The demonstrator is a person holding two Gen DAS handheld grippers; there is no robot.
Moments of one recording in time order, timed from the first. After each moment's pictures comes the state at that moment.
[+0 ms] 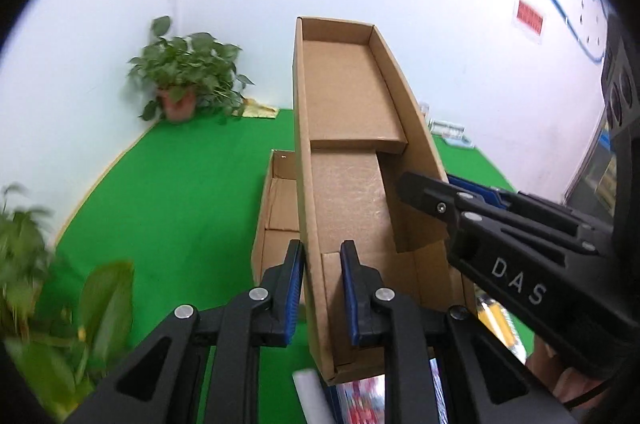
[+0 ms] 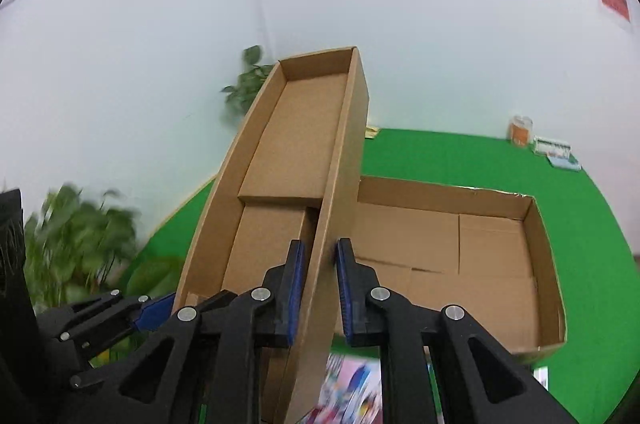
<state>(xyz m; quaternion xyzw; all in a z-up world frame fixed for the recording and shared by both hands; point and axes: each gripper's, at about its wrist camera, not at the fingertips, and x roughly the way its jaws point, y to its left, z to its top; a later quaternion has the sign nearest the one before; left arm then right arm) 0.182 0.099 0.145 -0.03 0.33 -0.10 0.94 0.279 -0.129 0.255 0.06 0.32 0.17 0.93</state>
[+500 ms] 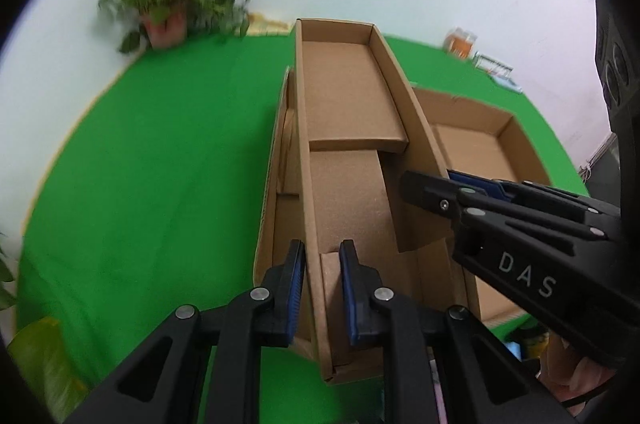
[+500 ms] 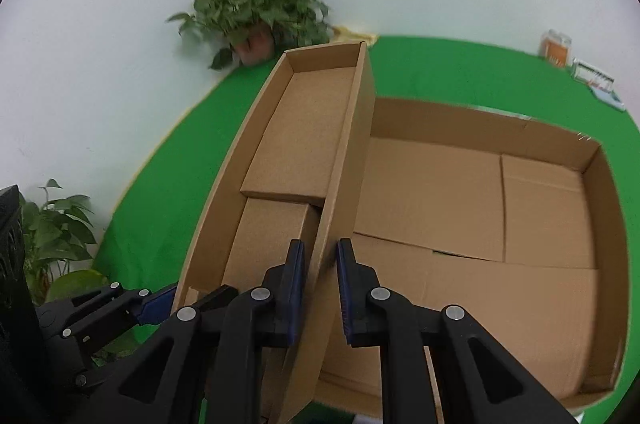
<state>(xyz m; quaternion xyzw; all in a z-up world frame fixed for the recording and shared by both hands) 0.313 0.107 0.035 -0.03 0.46 -0.08 0.88 0.464 -0.093 0.117 0.08 0.47 0.19 0.86</state>
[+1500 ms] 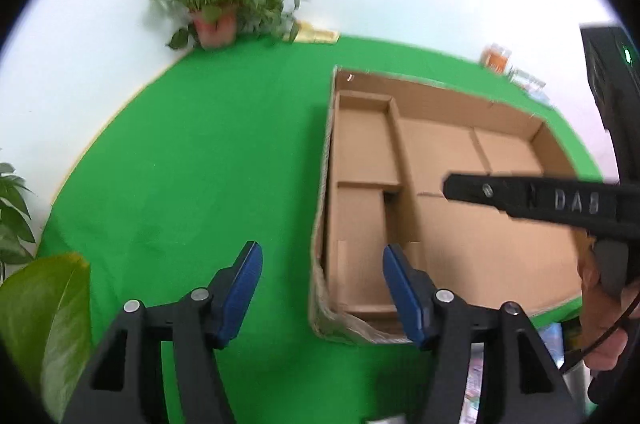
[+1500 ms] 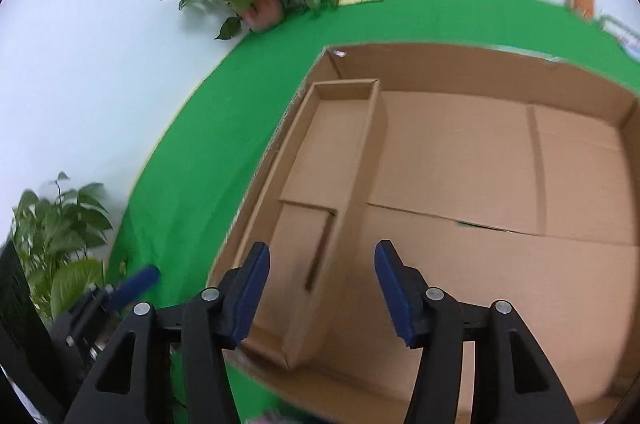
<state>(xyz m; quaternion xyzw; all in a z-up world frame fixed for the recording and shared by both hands) 0.249 0.133 0.042 -0.03 0.42 -0.02 0.91 0.462 -0.079 0.051 0.11 0.51 0.22 0.82</state>
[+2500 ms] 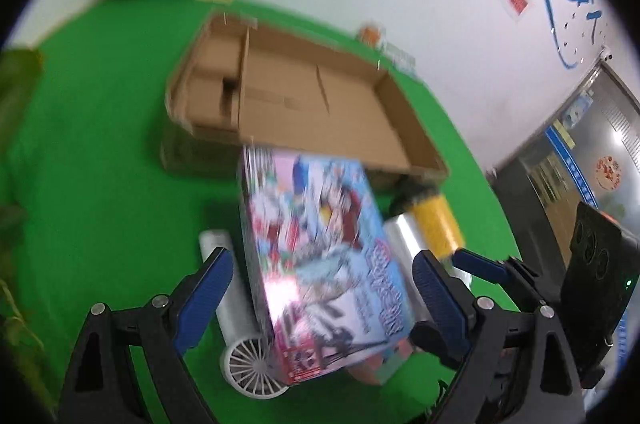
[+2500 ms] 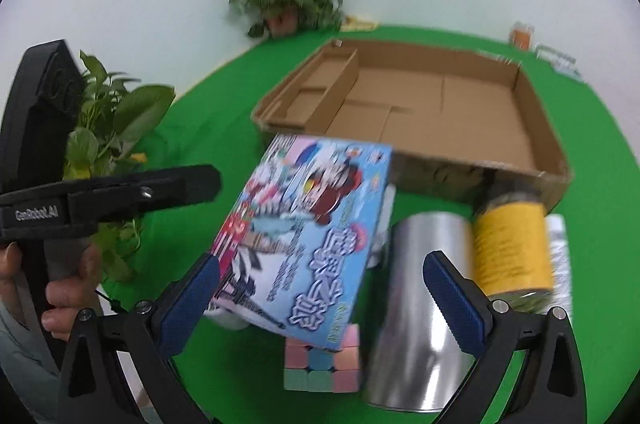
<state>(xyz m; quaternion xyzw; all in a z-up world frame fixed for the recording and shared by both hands) 0.106 0.097 0.036 -0.15 0.47 -0.22 0.84 0.152 -0.152 0.095 0.04 0.45 0.21 0.87</state>
